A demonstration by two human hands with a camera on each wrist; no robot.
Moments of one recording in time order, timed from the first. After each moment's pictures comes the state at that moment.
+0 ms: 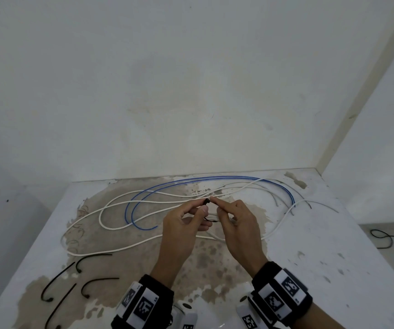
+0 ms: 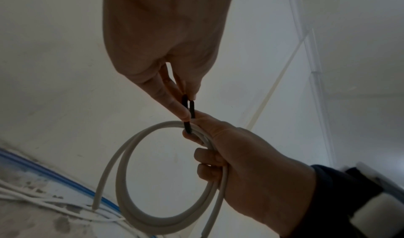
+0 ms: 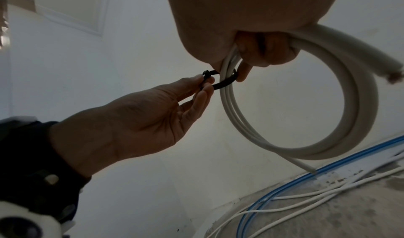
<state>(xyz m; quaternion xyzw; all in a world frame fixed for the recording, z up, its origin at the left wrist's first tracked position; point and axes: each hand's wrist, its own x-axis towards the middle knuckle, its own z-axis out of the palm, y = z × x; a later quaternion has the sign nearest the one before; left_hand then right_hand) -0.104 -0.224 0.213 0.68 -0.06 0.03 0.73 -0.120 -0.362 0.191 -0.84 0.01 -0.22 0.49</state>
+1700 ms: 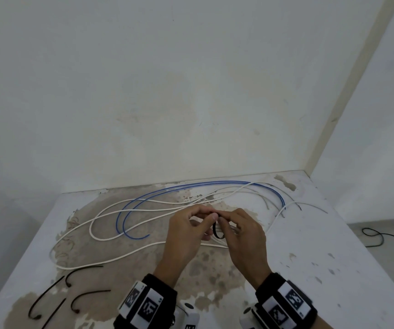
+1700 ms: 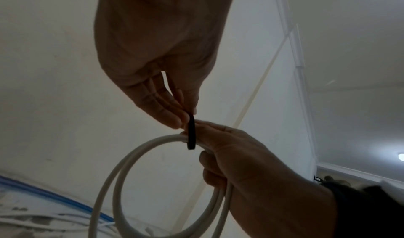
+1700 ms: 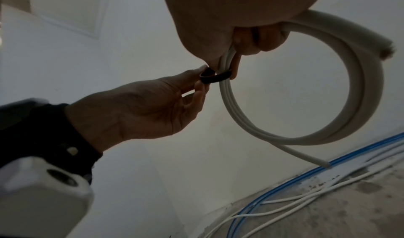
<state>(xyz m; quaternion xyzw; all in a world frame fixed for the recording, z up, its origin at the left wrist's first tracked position) -0.107 -0.249 0.235 0.74 -0.09 -0.04 0.66 -0.139 -0.388 0.192 -0.86 0.02 -0.28 0.43</state>
